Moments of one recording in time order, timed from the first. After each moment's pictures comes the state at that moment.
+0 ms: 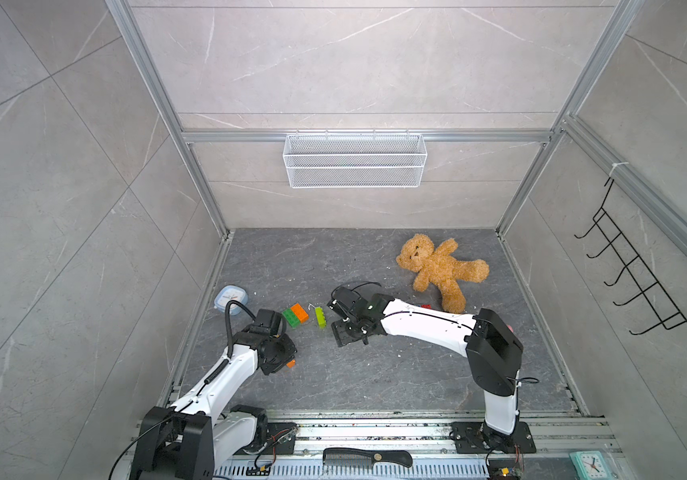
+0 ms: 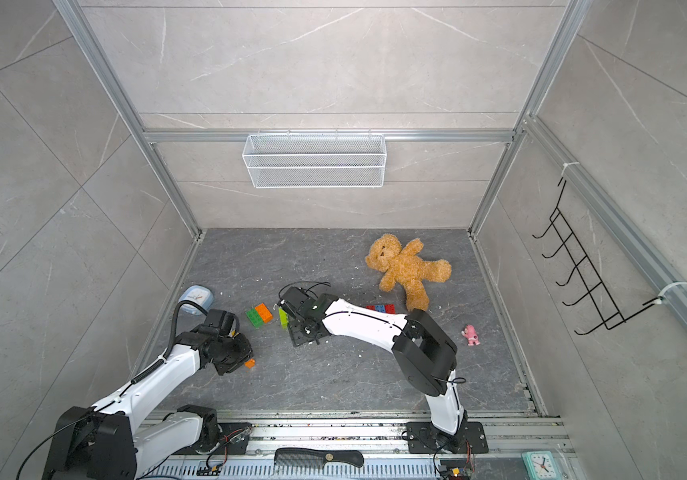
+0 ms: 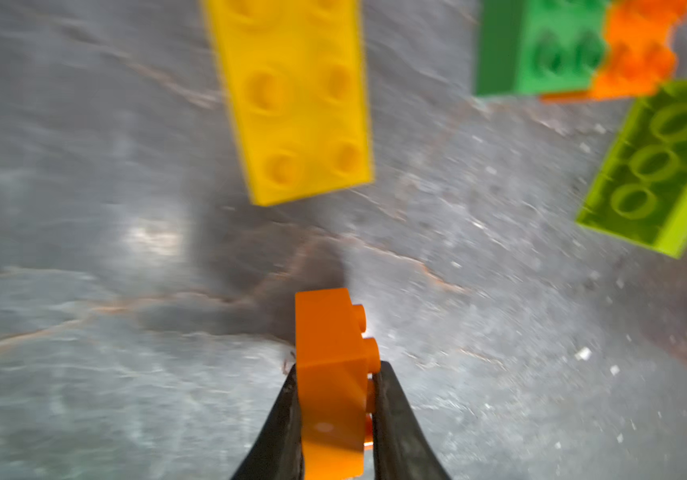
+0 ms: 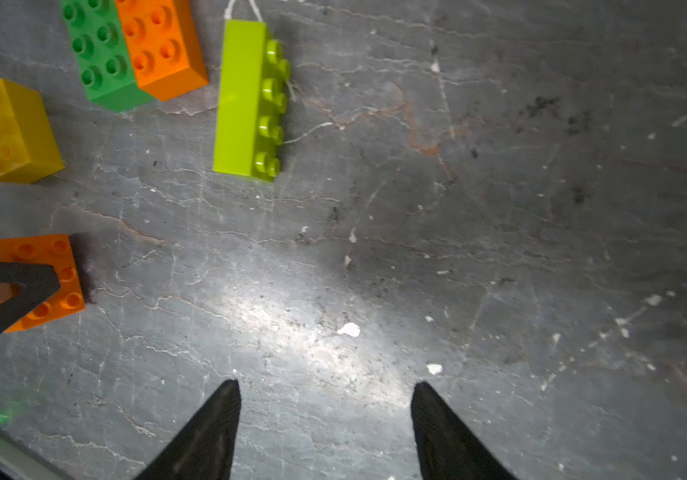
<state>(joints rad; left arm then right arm) -0.27 1.11 0.54 -0.65 0.17 -0.80 0.95 1.91 1.46 -0.71 0.07 0.56</state>
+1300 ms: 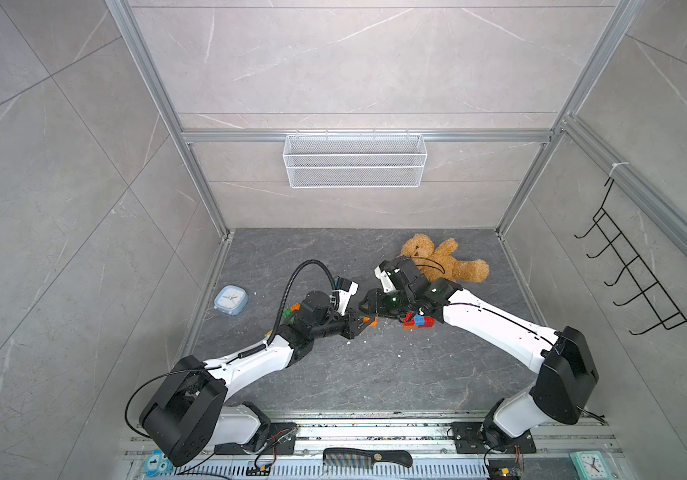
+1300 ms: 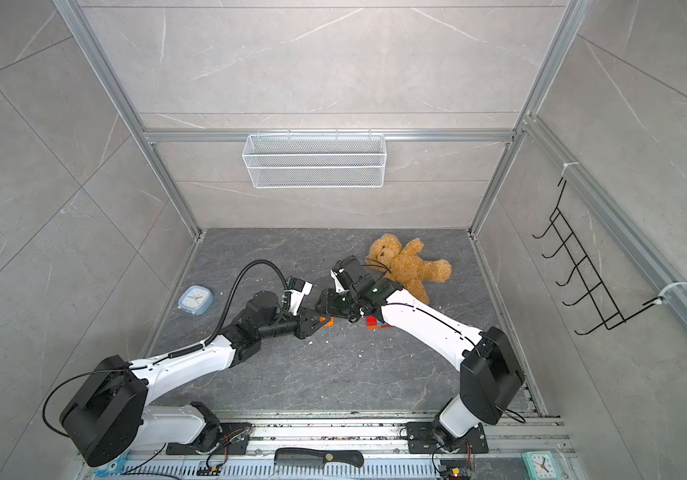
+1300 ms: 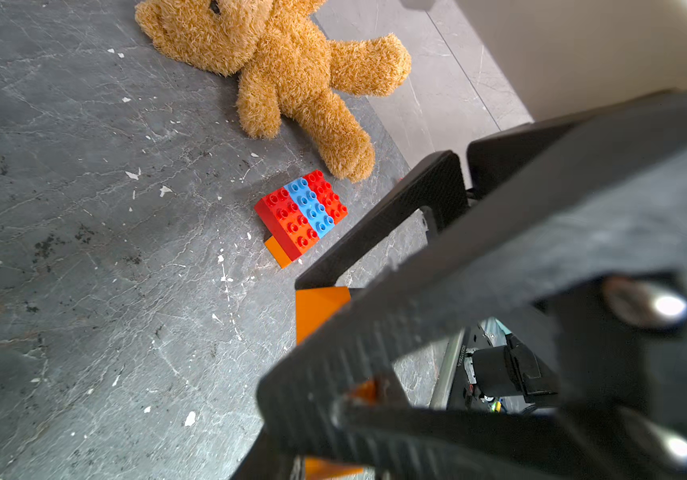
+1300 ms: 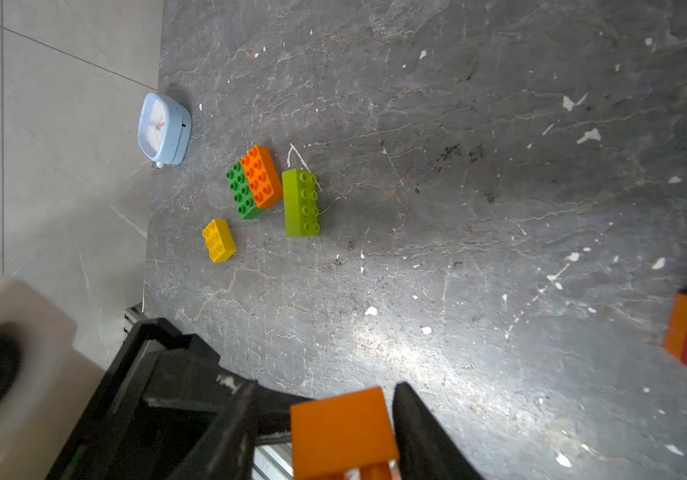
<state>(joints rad) -0.67 1.32 0.63 0.29 0.51 -0.52 0.73 1.58 1.28 -0.57 -0.24 0.72</state>
